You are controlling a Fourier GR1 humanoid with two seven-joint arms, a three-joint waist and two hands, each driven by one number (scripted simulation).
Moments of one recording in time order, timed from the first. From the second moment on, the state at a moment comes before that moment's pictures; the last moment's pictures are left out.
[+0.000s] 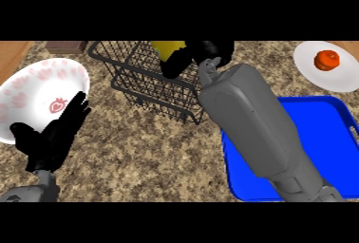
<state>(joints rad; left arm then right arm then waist) -0.07 0.22 0.04 -1.58 0.12 -0.05 0.22 -1.08 -0.01 0.20 -1.20 0.75 -0.02 0.68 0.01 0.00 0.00</state>
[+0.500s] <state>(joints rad) -0.08 0.22 0.05 -1.58 0.12 -0.07 0.23 -1.14 -0.02 0.20 -1.05 0.75 -0.15 0.61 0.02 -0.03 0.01</state>
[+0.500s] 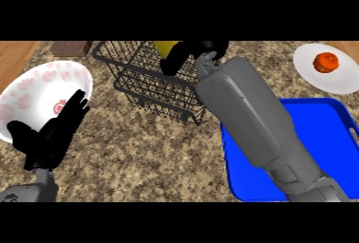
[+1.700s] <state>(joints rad) -0.09 0.21 0.06 -1.56 0.11 -0.09 0.22 -1.30 0.00 0.15 -0.63 0.44 -0.66 0.34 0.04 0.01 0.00</state>
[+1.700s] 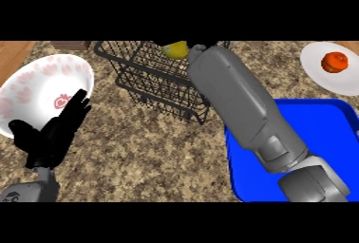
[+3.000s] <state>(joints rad) -0.03 0.20 0.08 -1.60 0.09 -0.07 0.23 -0.86 -0.40 -0.20 -1.27 0.12 -0.54 0.34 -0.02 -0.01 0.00</state>
